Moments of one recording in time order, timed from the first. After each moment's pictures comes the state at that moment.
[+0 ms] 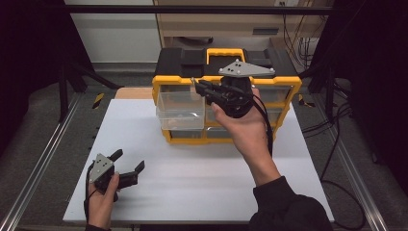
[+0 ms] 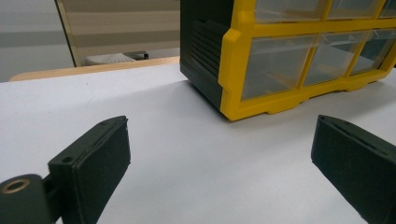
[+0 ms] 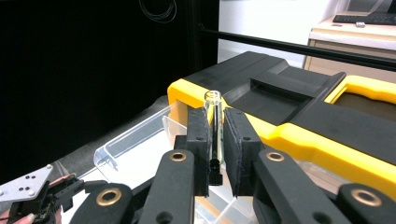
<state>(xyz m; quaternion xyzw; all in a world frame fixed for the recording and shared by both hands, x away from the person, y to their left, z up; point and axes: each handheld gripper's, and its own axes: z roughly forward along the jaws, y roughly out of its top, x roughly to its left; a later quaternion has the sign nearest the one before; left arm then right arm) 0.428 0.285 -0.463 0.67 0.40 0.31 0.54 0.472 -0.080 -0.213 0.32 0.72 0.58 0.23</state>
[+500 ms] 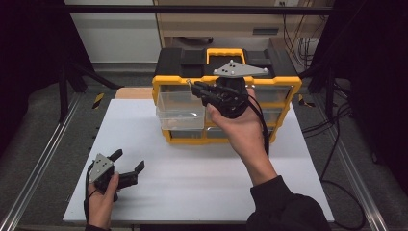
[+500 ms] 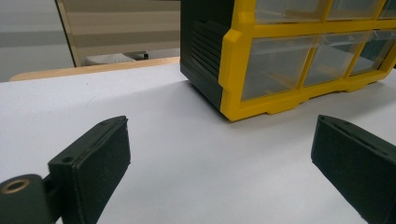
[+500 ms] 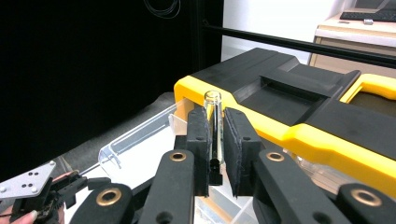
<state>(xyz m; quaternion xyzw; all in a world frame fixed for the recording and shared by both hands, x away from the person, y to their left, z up) 0.428 0.285 -0.463 0.67 0.40 0.31 0.54 0.473 -0.072 -0.215 0.32 0.72 0.57 0.23</state>
